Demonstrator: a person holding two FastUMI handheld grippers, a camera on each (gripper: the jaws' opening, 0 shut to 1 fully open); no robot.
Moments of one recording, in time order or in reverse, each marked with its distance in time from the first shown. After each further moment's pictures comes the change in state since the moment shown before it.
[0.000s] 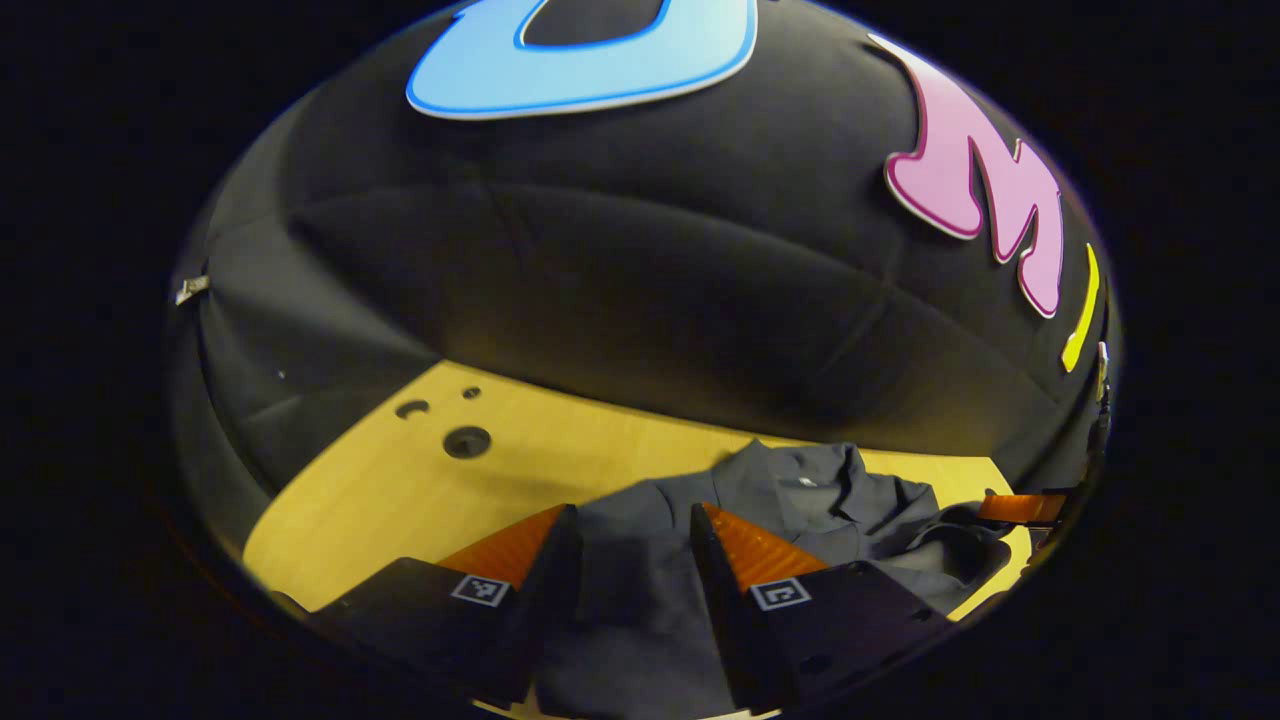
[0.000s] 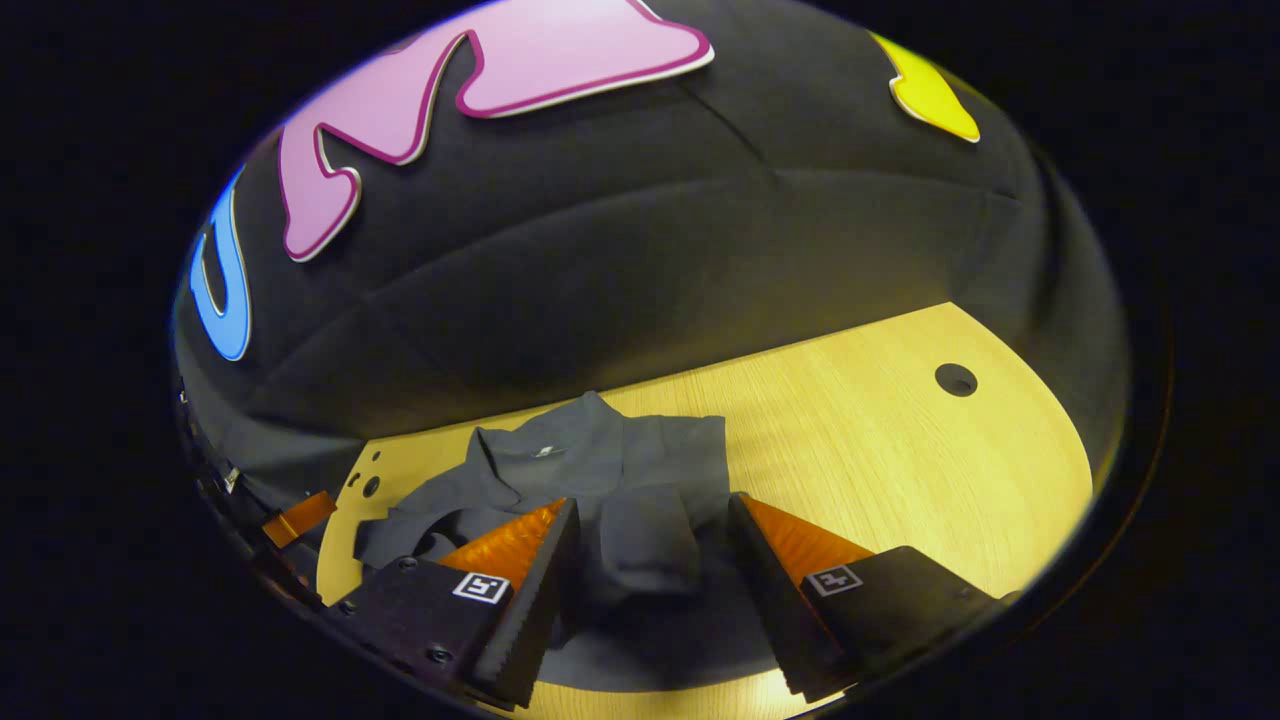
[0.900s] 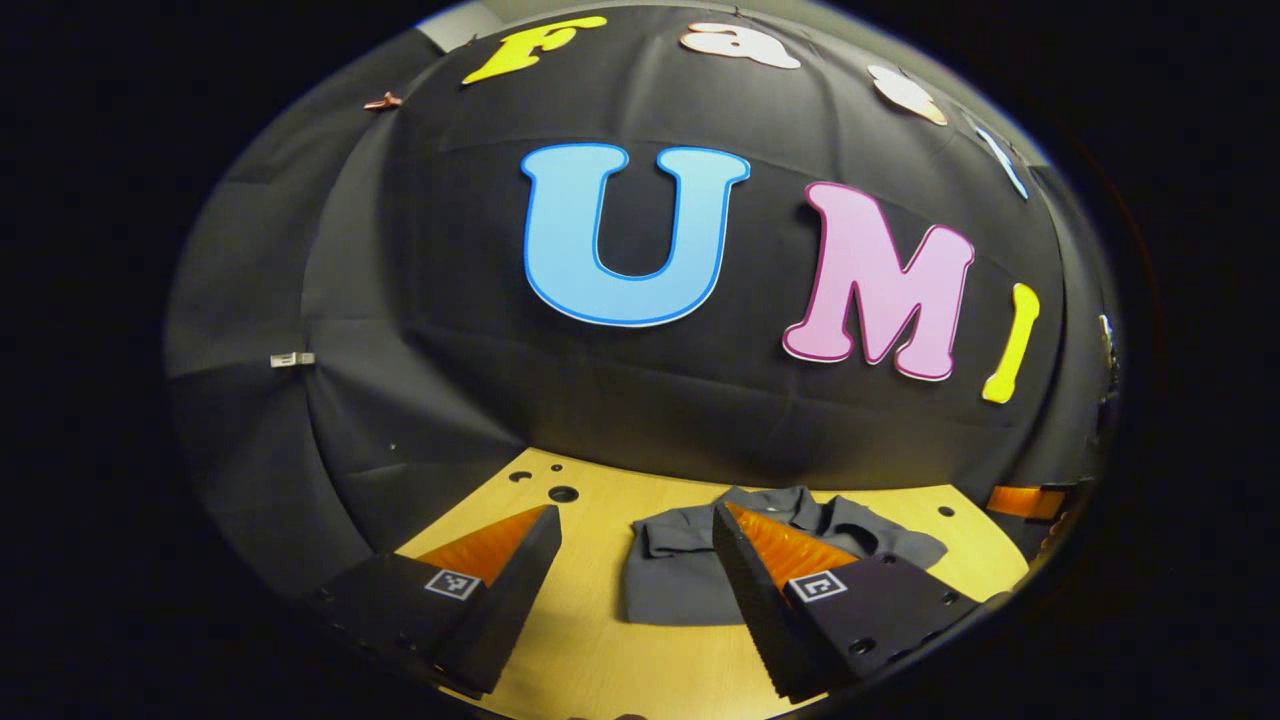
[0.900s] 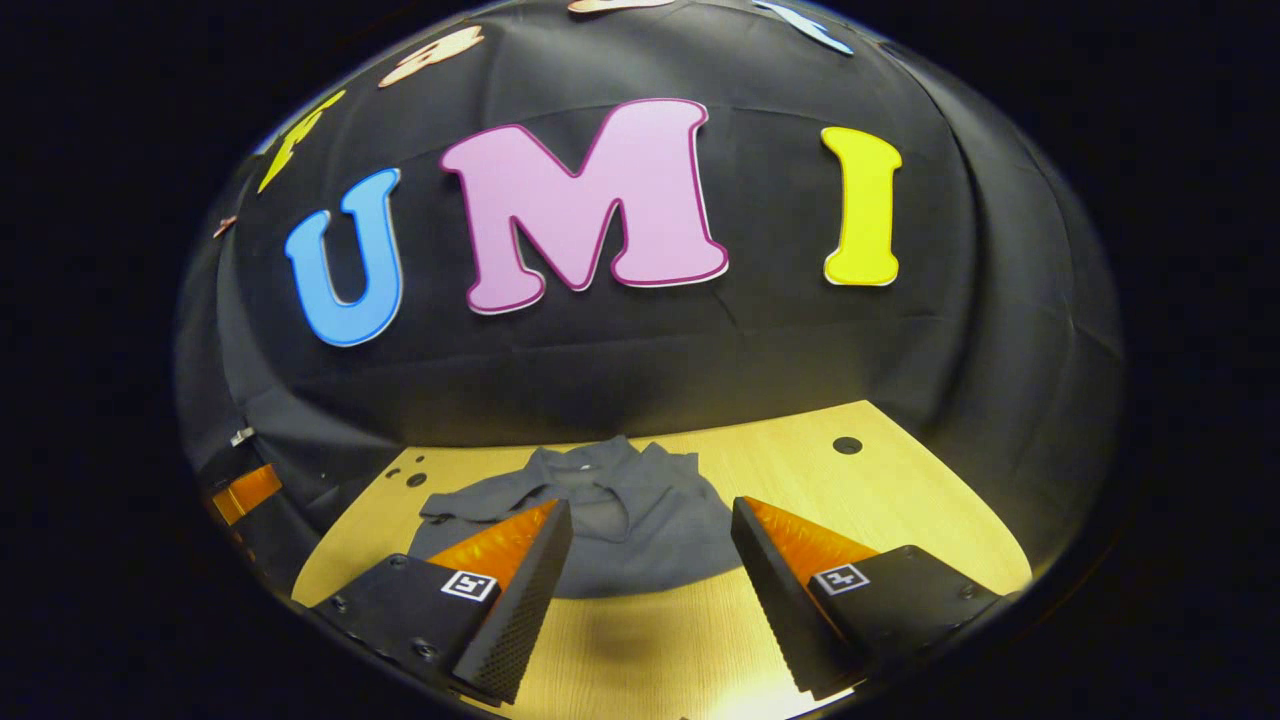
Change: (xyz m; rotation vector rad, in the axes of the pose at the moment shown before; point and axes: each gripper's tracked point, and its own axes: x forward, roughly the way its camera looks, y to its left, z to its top) left arm -0.268 0.036 0.019 0.011 -0.243 0.002; right arm -0.237 0.043 -0.019 -0.179 -0.260 -0.040
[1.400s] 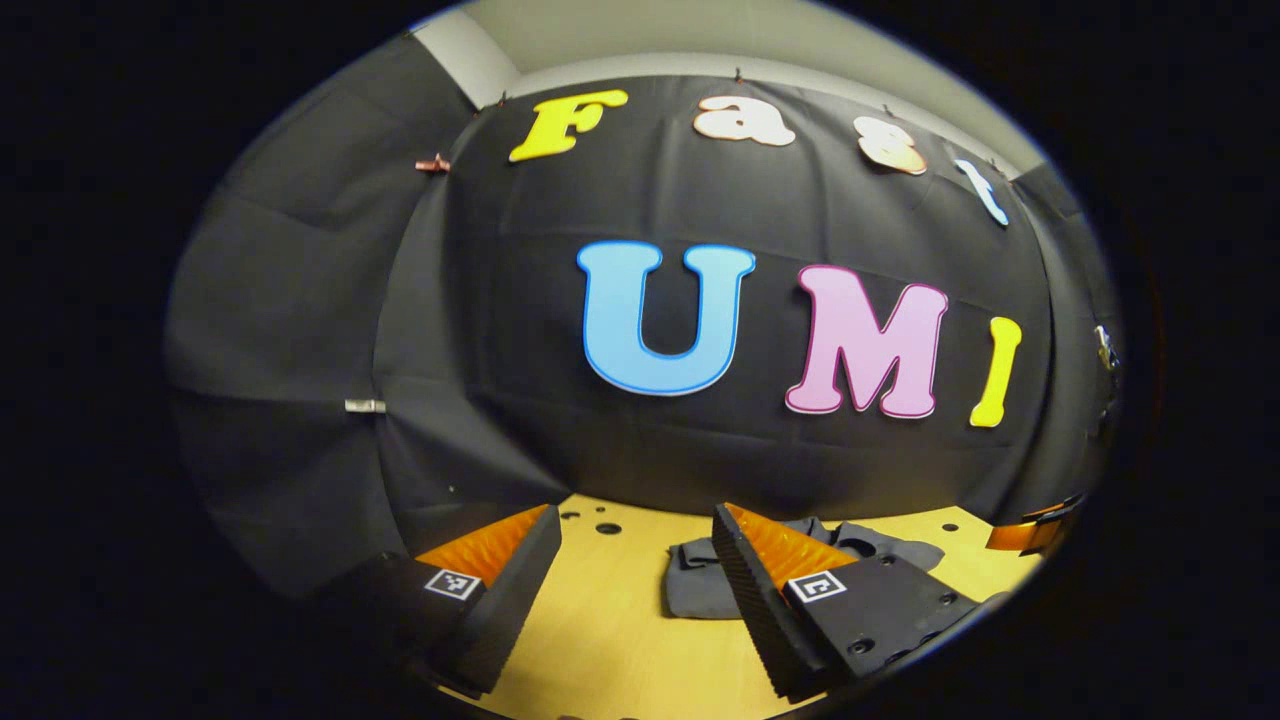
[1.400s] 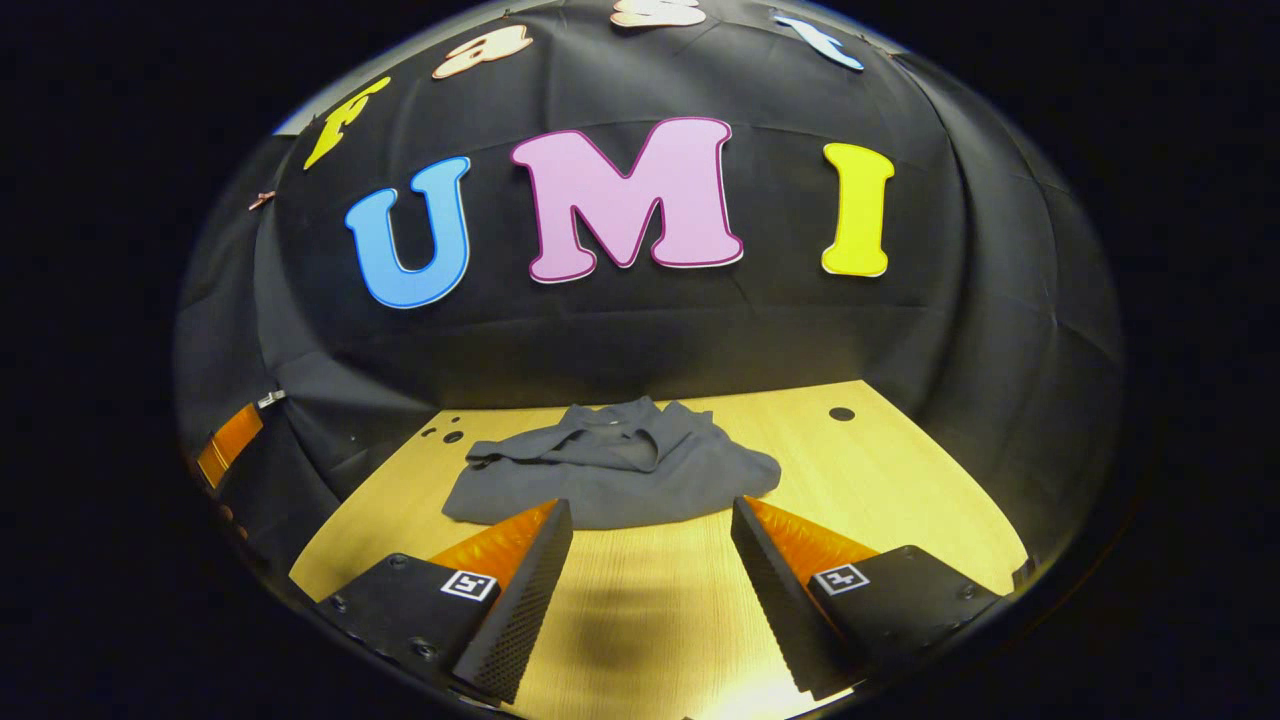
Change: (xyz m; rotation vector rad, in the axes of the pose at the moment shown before) left arm -0.119 0.027 0.027 0.062 -0.239 0.049; right arm -0.098 0.029 -0.050 -0.016 0.023 0.042
